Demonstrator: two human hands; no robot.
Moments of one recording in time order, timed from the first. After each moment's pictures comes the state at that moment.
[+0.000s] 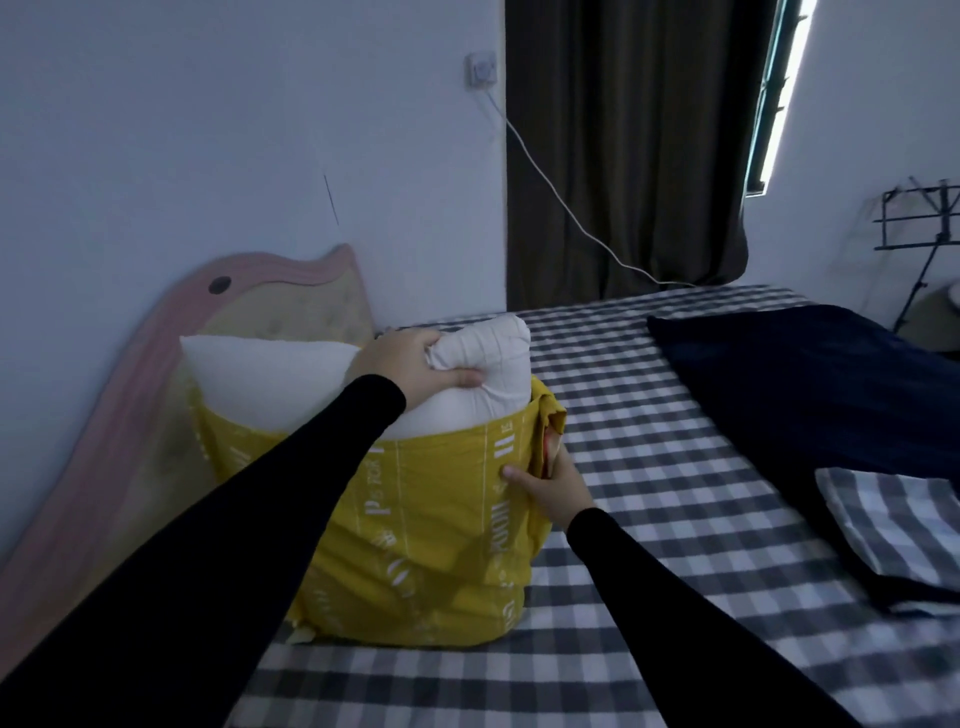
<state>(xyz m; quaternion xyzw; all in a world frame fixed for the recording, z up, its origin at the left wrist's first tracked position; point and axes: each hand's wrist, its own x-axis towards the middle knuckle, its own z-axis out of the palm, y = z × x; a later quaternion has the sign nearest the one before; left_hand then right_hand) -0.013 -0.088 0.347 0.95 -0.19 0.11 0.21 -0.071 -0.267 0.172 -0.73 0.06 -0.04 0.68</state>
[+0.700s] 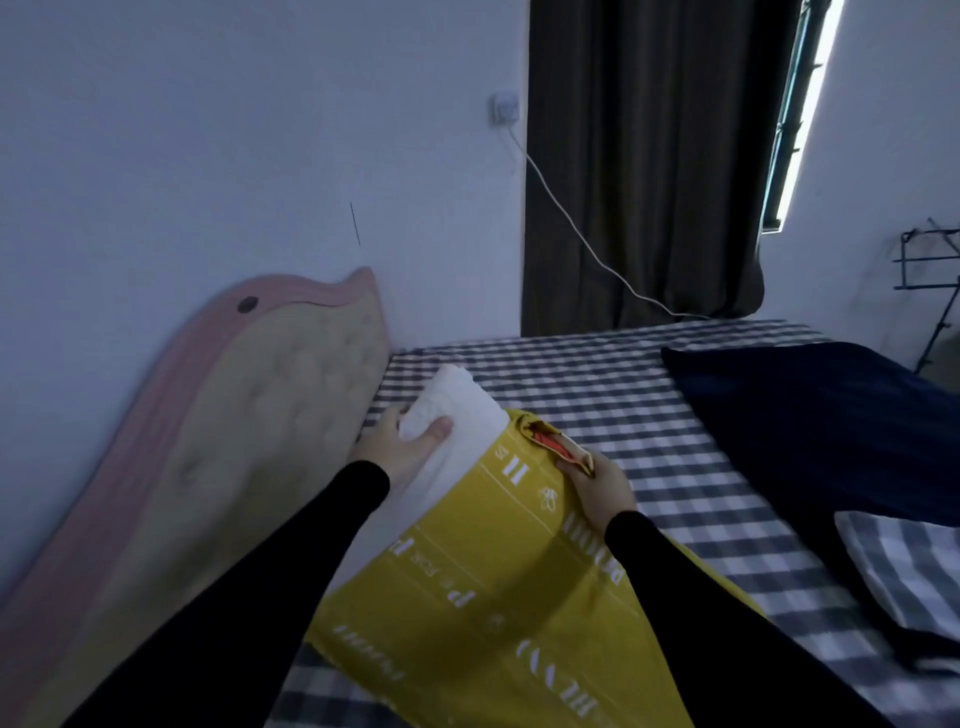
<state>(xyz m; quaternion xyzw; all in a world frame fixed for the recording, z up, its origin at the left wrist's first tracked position) -0.028 -0.054 0.293 0.91 -0.02 -0.01 0.41 -0.065 -0.295 0.213 -0.81 0.14 -0.11 0.55</state>
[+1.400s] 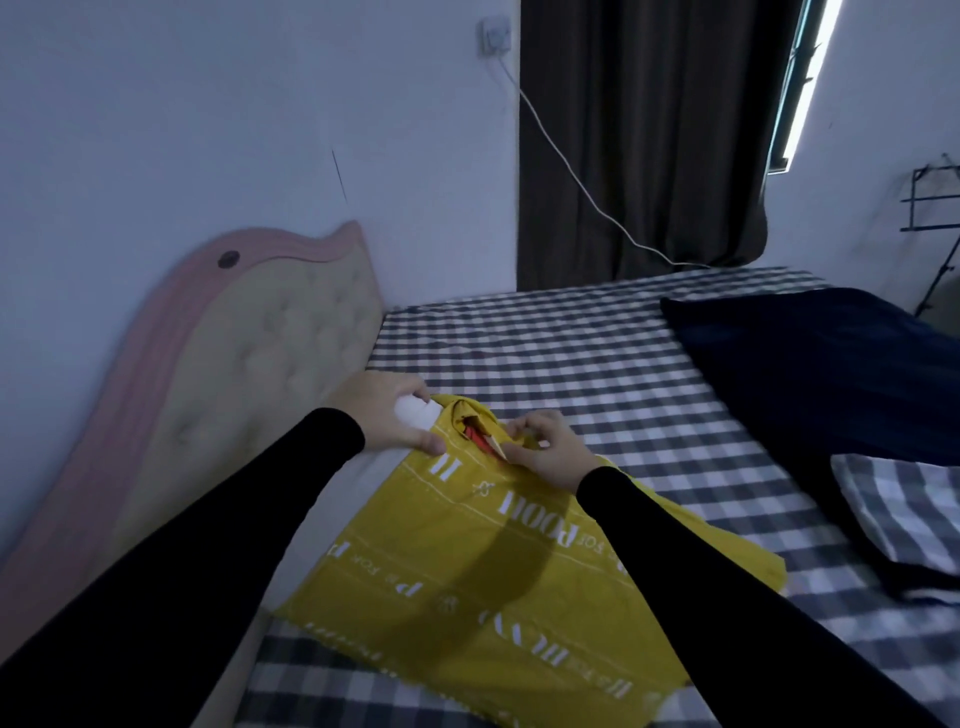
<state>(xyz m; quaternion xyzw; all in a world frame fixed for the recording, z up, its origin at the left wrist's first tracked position) -0.023 -0.032 0.308 0.97 -0.21 -0.03 0.13 -0.064 -0.260 0.202 -0.84 -0.01 0.01 0.54</state>
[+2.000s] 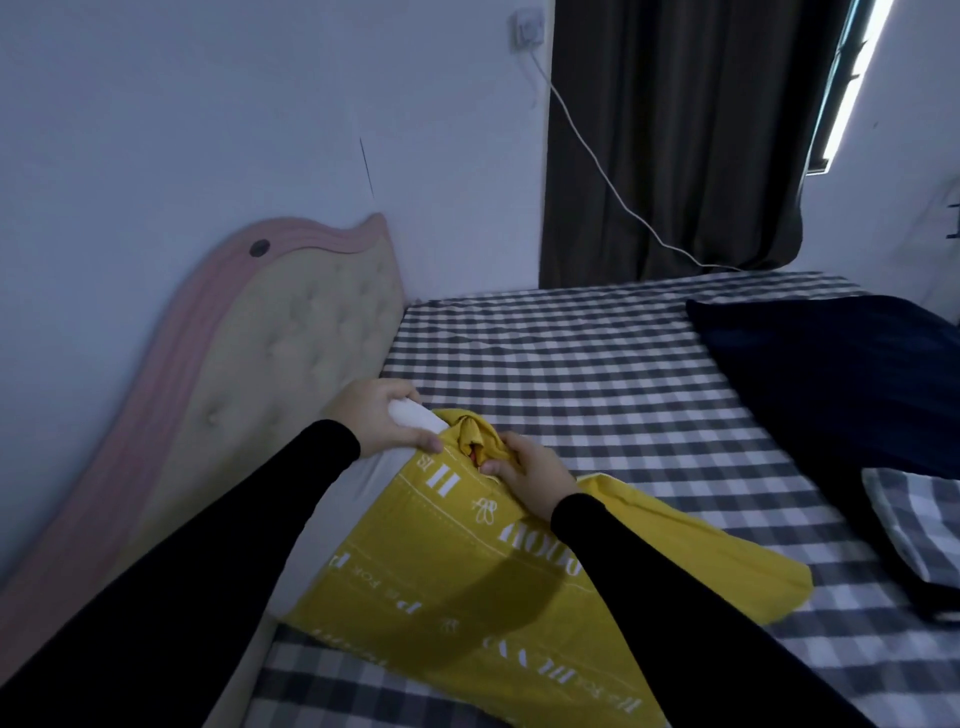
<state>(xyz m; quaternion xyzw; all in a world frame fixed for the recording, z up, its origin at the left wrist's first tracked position) -0.037 -0.002 0.293 0.96 -0.12 -0.01 0.26 -0.065 -0.212 0.186 -0.89 -0.04 0.02 0.44</state>
